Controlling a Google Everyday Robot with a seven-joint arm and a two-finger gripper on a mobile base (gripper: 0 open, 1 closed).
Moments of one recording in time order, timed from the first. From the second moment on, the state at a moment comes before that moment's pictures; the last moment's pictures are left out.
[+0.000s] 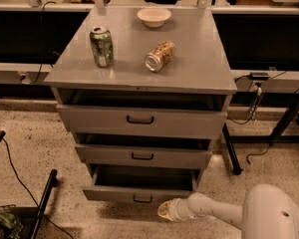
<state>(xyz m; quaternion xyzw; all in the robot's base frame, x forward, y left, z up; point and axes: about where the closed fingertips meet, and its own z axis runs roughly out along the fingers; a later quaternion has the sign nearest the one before) 0.515 -0.064 0.127 -0.61 0.71 0.17 0.30</state>
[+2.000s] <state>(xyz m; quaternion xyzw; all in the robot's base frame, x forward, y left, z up) 0.605 -0.071 0.120 -0.60 0.69 0.12 0.37</state>
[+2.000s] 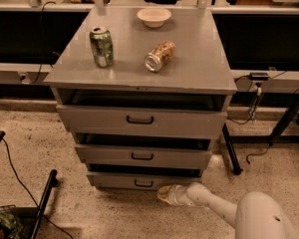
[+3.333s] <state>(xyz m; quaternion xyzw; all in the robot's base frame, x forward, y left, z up) 0.626 -0.081 0.110 -0.62 0.66 0.13 0.40</state>
